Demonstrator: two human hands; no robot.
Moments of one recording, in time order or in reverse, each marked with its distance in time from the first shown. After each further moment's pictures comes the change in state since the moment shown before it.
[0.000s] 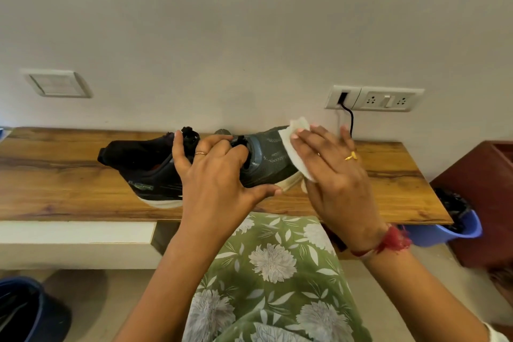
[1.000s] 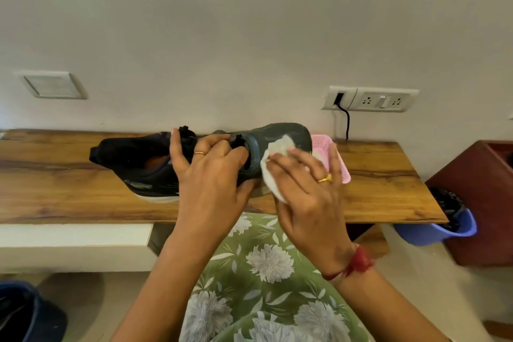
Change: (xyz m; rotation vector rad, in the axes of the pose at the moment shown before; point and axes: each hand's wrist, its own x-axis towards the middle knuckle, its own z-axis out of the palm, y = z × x) left_hand 0.000 0.002 -0.001 0.022 -0.027 0.038; right_hand -0.011 -0.034 0.009 -0.023 -0.001 0.094
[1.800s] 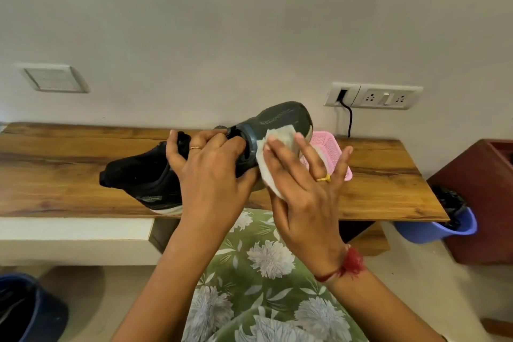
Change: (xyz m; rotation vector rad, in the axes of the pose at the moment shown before) left_hand 0.001 0.003 0.003 -0.076 0.058 -0.127; right_hand 0.002 -0.017 0.002 0.106 -0.020 0.125
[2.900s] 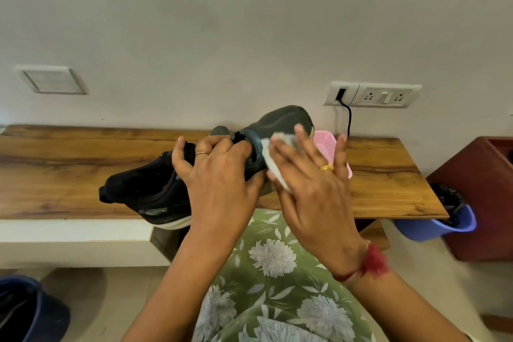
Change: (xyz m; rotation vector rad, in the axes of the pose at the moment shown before) left_hand -0.006 0.009 -0.001 0.022 -0.017 -0.029; right_hand 0.009 0.001 -0.018 -0.051 -0.149 -0.046
